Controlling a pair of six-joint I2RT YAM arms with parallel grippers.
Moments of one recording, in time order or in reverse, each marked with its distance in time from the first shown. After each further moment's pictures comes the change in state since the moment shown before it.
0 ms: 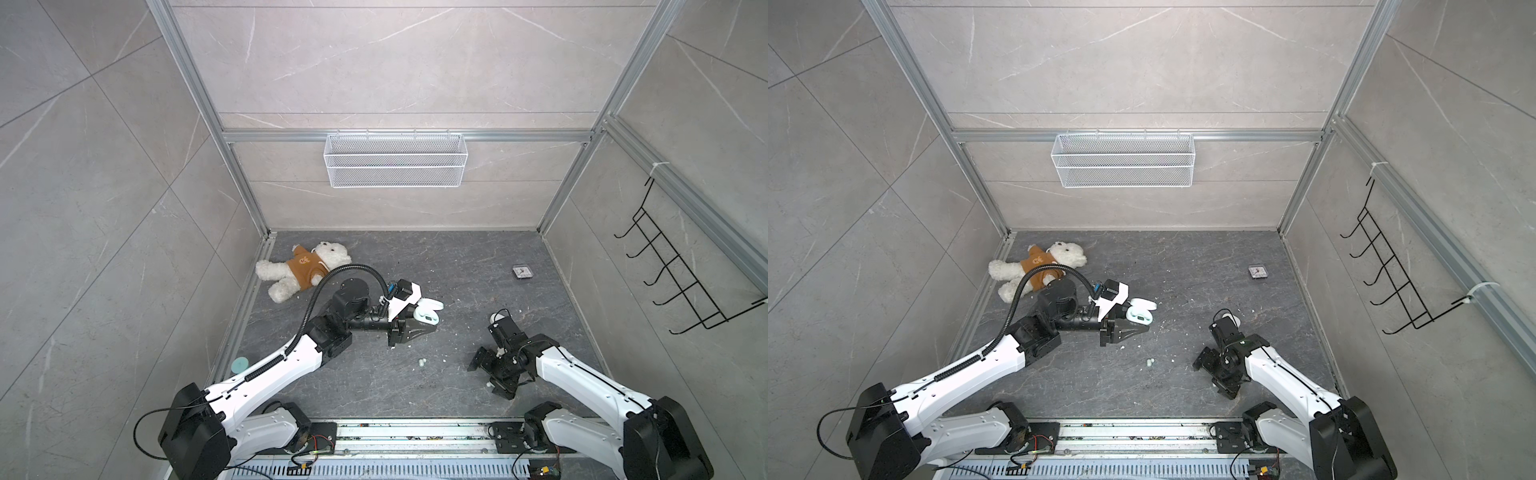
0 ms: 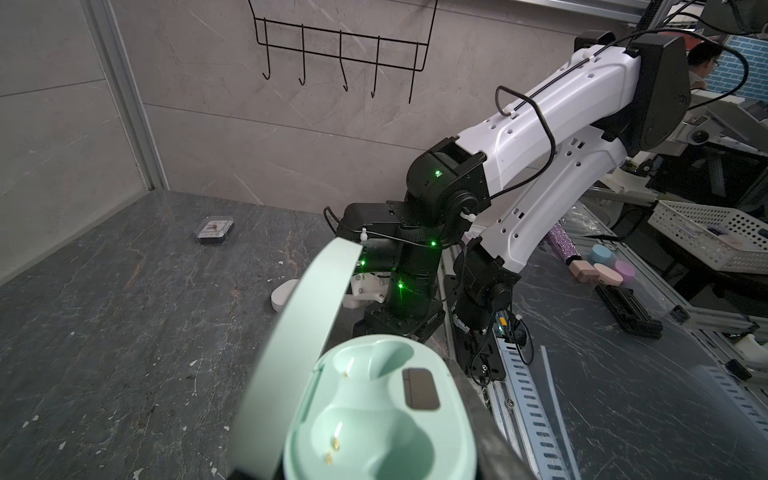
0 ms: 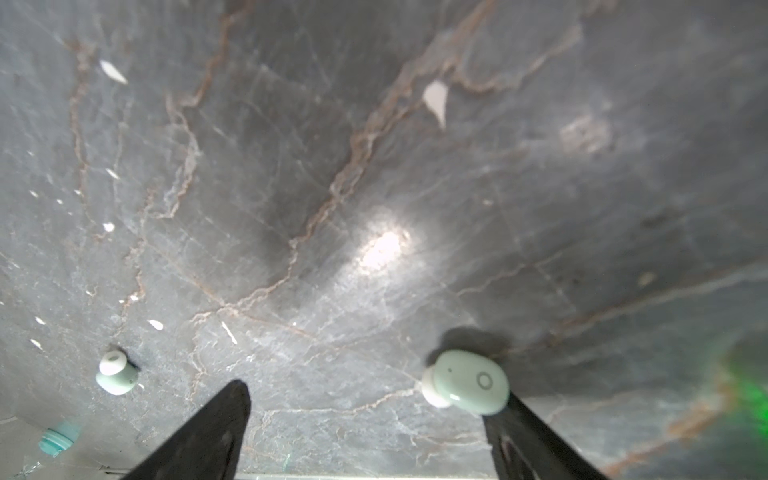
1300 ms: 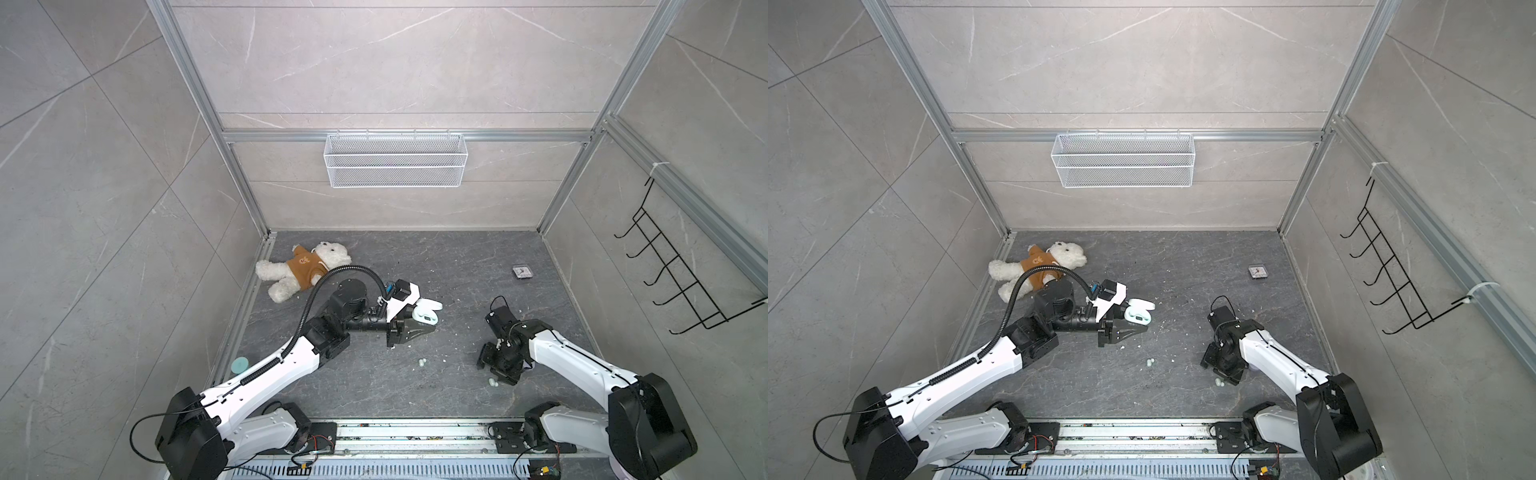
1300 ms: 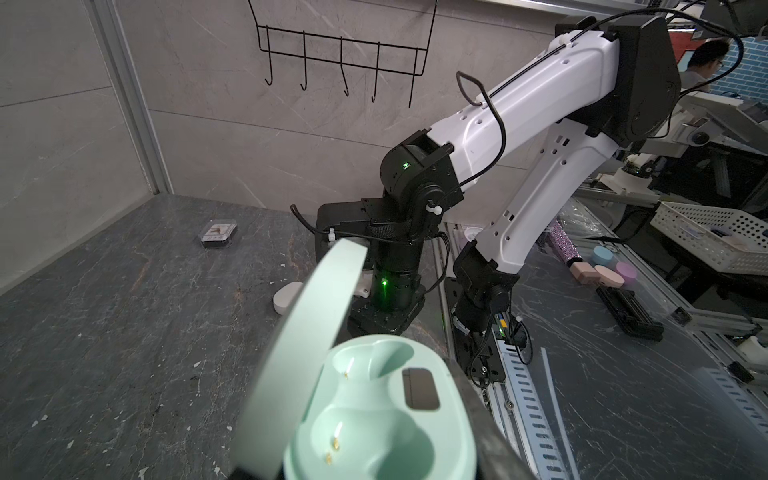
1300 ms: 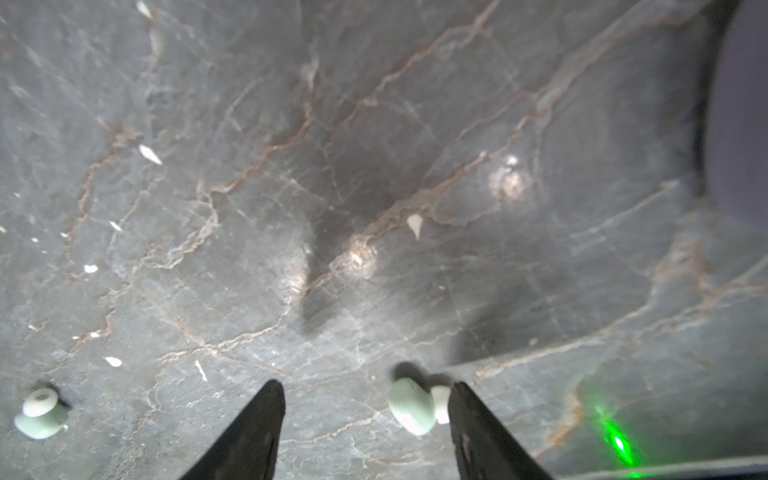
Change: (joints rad) left arm 0.000 -0.023 0.000 -0.009 -0.007 0.000; right arm -0.031 0.136 0.123 -0.094 0.132 -0.228
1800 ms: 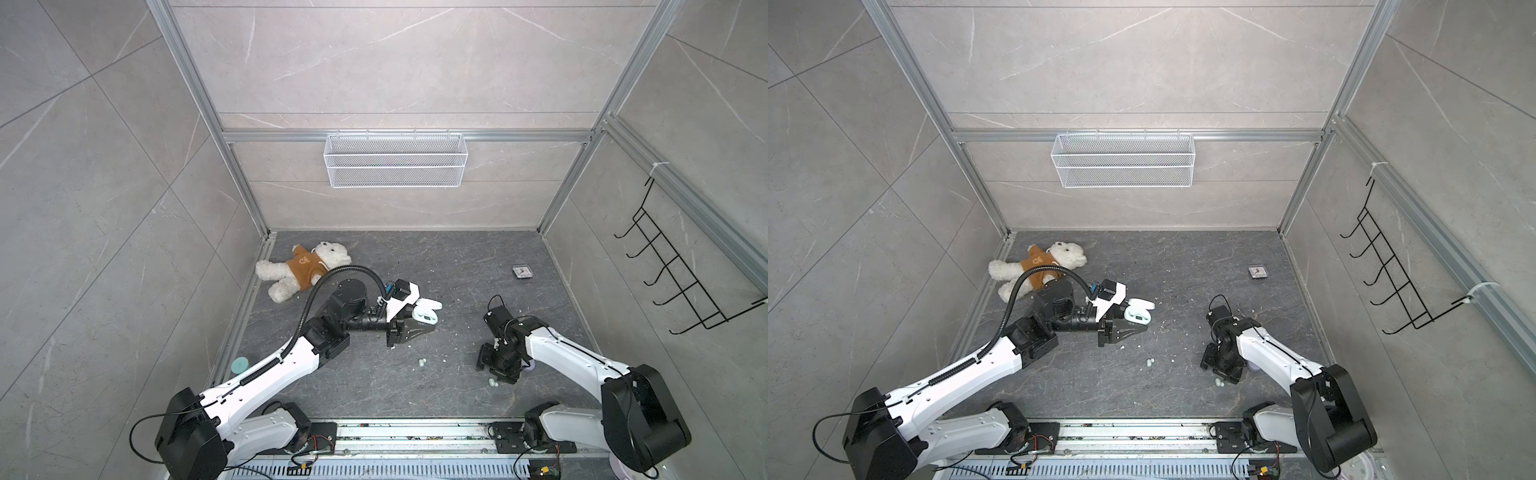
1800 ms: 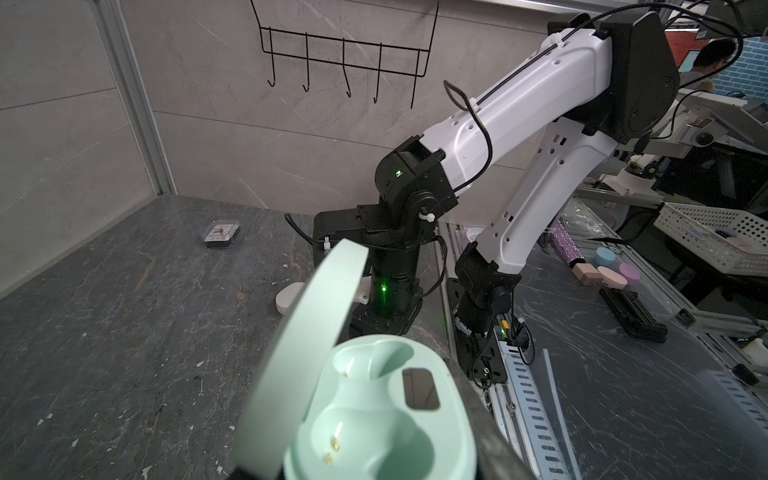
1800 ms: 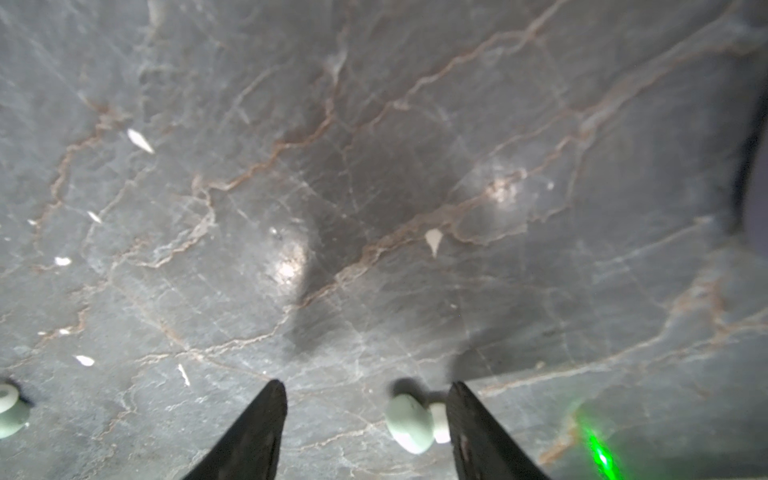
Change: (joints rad) left arm 0.000 -0.002 0.000 0.000 -0.006 0.000; right arm 0.000 0.041 0.001 0.015 -0.021 -0.063
